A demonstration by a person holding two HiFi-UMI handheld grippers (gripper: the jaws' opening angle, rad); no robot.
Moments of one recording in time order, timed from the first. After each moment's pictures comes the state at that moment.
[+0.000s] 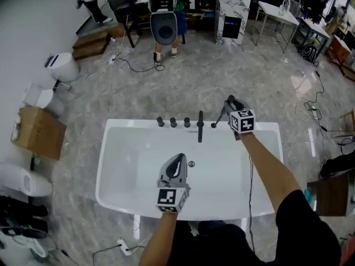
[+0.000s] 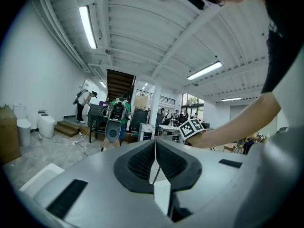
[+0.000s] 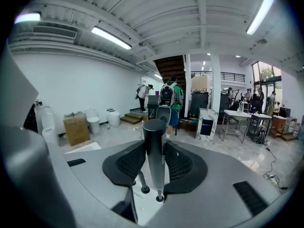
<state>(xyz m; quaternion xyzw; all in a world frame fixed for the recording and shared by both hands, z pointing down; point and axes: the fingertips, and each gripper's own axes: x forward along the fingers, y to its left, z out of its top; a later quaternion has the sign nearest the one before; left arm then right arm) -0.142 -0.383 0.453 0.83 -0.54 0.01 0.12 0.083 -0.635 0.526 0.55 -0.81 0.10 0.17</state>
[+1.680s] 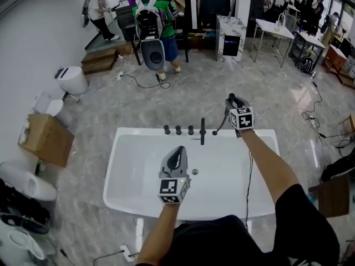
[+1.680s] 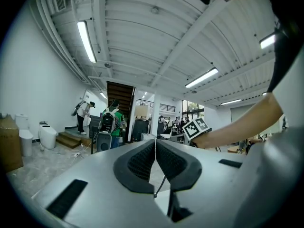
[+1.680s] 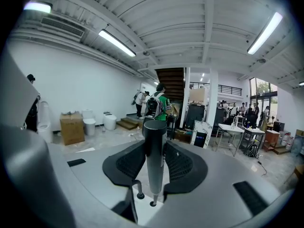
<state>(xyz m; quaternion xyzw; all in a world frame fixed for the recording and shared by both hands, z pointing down) -0.158 -0.349 0.374 0.83 -0.55 -0.01 0.07 0.077 -0.598 0.412 0.57 -0.80 0.04 0.16</state>
